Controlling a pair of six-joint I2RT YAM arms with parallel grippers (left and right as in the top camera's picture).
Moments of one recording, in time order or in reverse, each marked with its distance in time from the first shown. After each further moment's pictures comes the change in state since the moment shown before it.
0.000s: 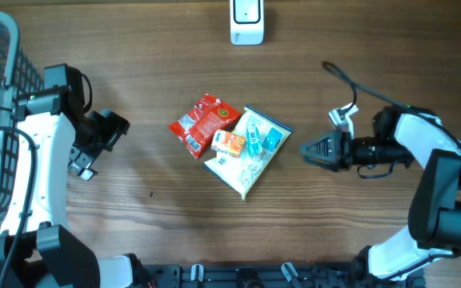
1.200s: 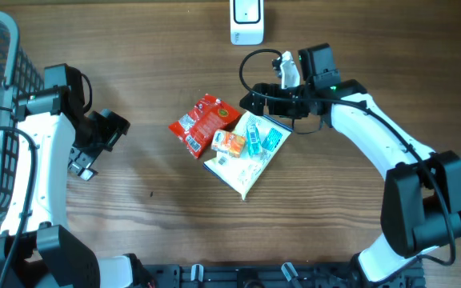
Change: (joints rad) left arm 0.000 0.000 0.000 0.000 0.000 0.000; right arm 0.460 0.005 0.254 0.812 0.657 1.023
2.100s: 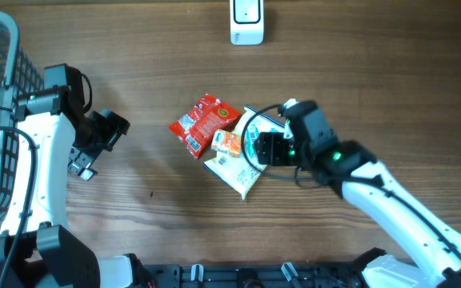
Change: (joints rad) left arm 0.000 0.000 0.000 0.000 0.000 0.000; right arm 0.230 -0.457 -0.302 -0.129 0.482 0.151
